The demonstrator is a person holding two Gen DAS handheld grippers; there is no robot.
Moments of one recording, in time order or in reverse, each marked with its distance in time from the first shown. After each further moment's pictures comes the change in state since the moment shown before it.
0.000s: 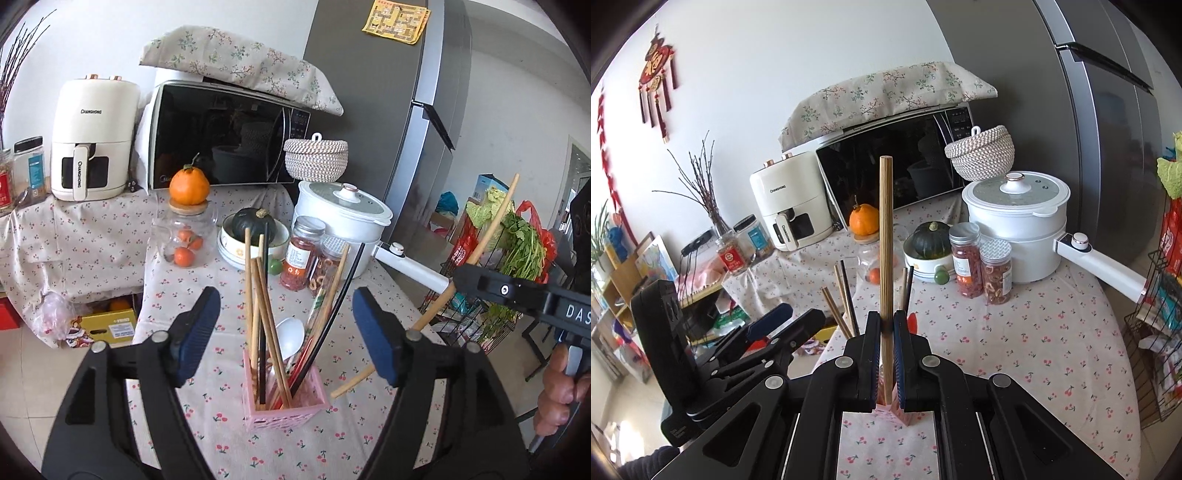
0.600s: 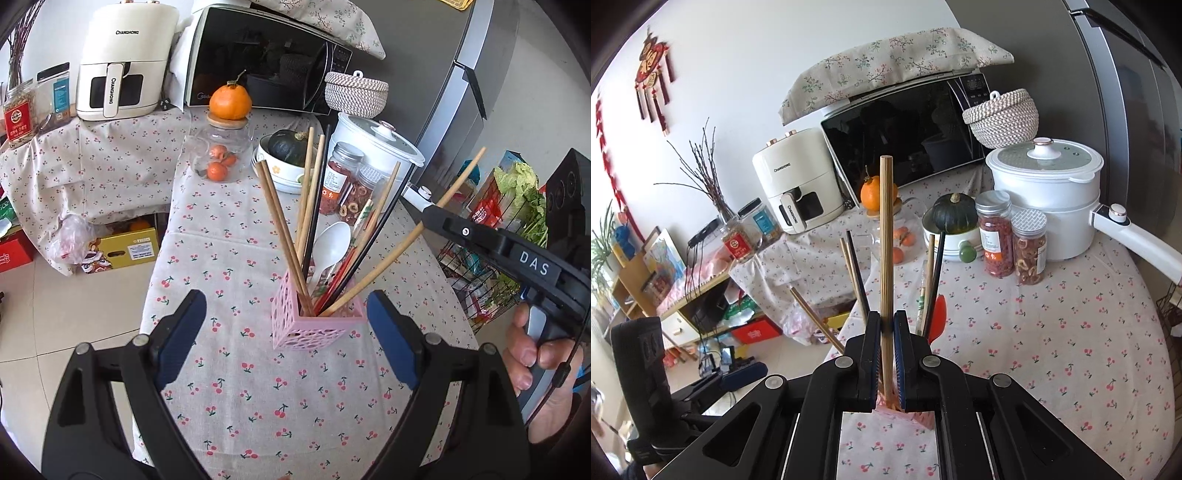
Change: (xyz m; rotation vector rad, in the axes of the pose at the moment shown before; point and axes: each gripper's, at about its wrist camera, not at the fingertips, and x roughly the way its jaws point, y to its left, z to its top) left arm -0.004 0.030 -0.033 -0.096 0.248 0.046; right arm 0.062 0.003 -0.015 0.027 0.082 0.068
